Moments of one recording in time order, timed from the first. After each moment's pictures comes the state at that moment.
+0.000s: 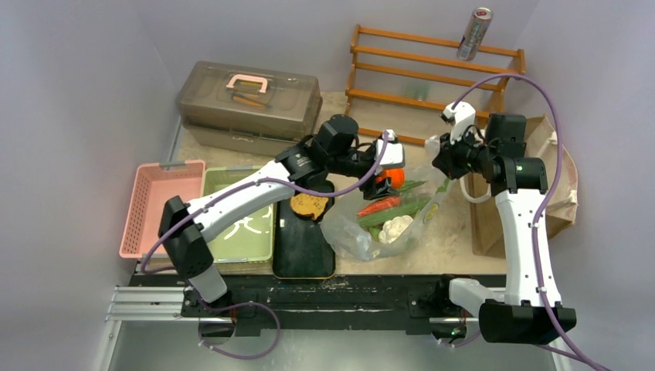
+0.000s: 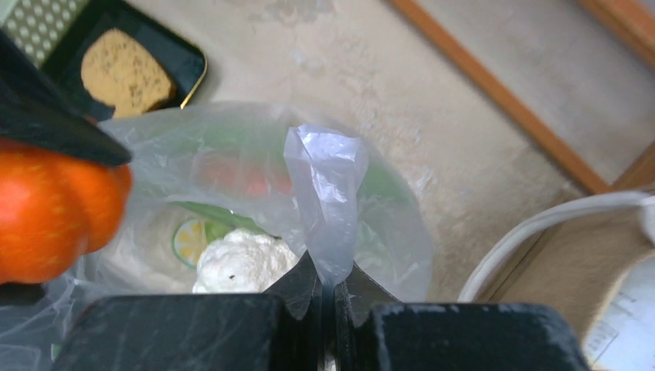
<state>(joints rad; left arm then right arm) -0.93 1.70 1.57 -0.25 0.58 0.37 -0.05 1.11 1.34 -1.01 -0.46 -0.40</state>
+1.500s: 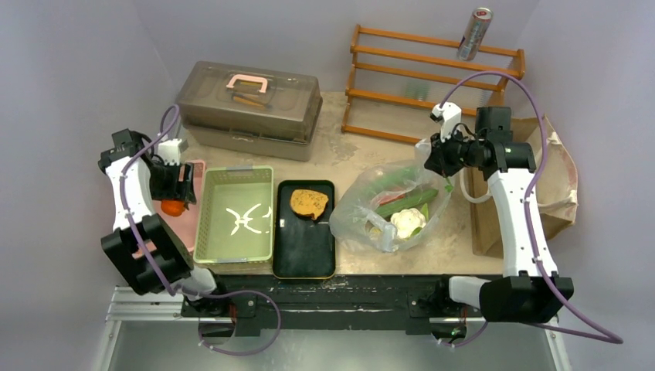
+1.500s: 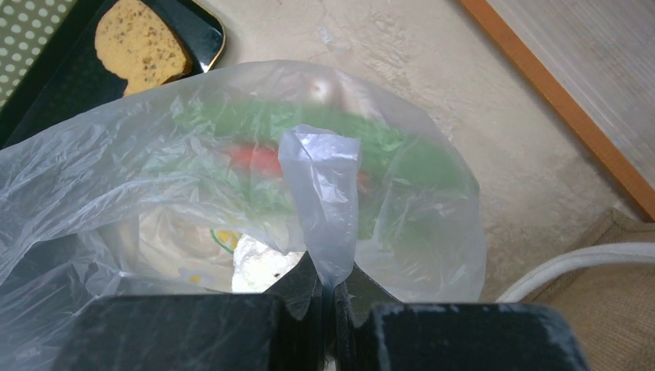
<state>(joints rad) 0.50 1.43 1.28 -1.14 0.32 0.56 -0.04 1.23 1.37 -1.00 -0.52 -0.44</state>
